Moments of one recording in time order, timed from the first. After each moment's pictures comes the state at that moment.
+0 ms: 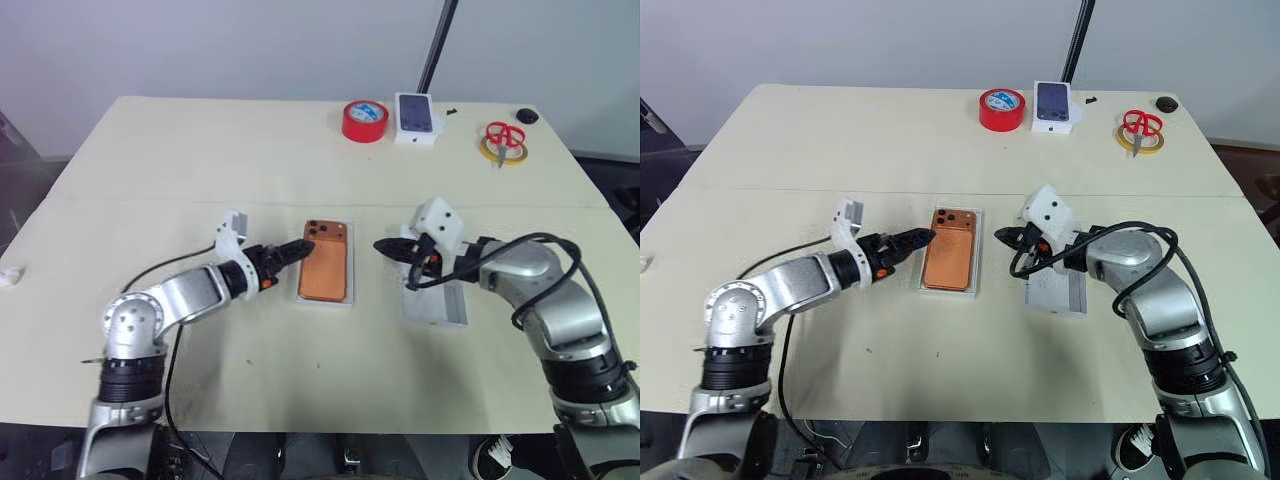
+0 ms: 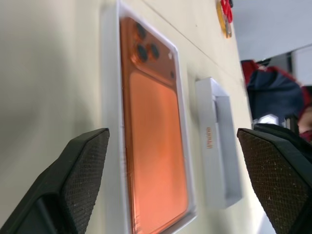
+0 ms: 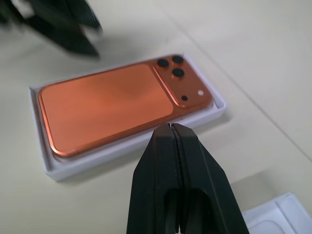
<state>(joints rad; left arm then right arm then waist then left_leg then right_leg) -0.40 0.43 0.15 -0.18 -1.66 1.07 0.39 -0.43 -0.65 0.09 -0.30 0.23 0.66 0.84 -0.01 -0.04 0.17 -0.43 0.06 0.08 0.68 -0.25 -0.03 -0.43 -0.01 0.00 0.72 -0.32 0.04</state>
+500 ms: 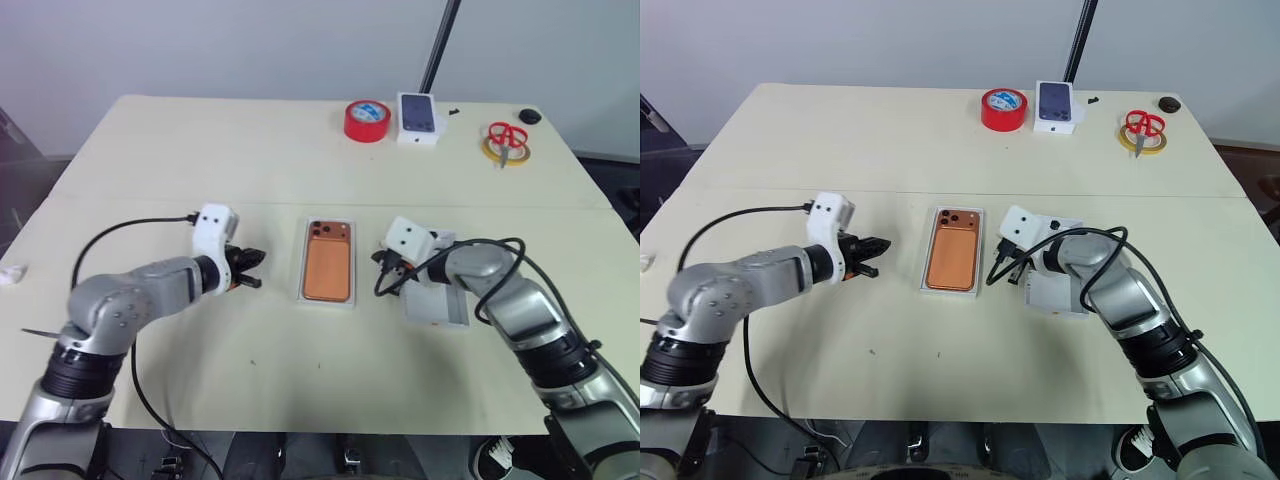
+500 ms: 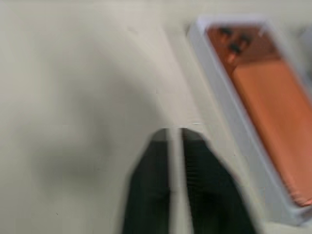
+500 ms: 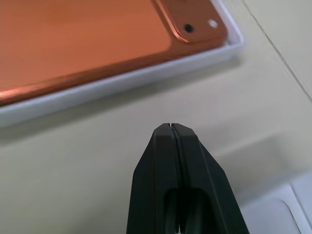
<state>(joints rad) -0.43 0.68 -0.09 -0.24 -1.00 1.01 -0.01 -0.53 -0.64 0.32 -0.17 0.00 0.66 0.77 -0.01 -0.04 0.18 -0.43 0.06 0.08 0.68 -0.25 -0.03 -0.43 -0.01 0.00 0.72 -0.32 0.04</state>
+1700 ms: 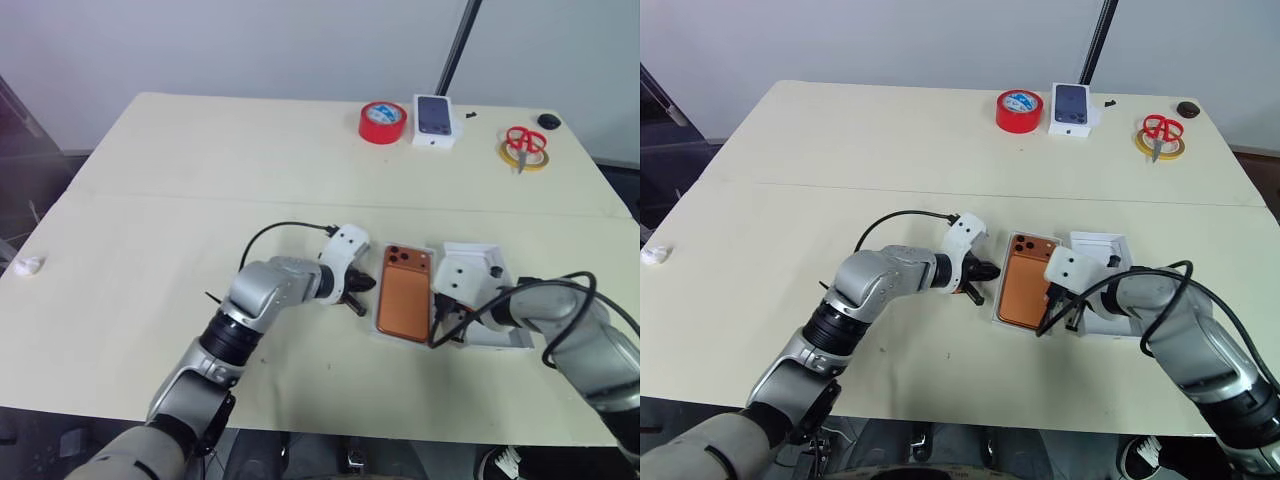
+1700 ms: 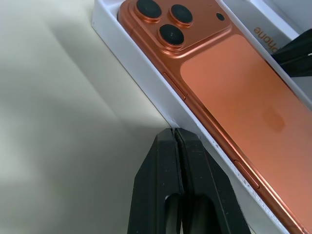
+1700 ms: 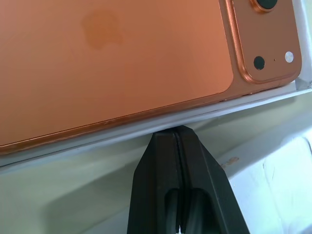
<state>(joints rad) -0.68 0.11 -0.38 0.03 -0.42 1.07 -0.45 -0.16 -0.95 0.13 -0.53 -0.05 0.86 0.91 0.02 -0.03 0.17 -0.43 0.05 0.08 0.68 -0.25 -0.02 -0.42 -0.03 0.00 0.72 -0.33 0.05</state>
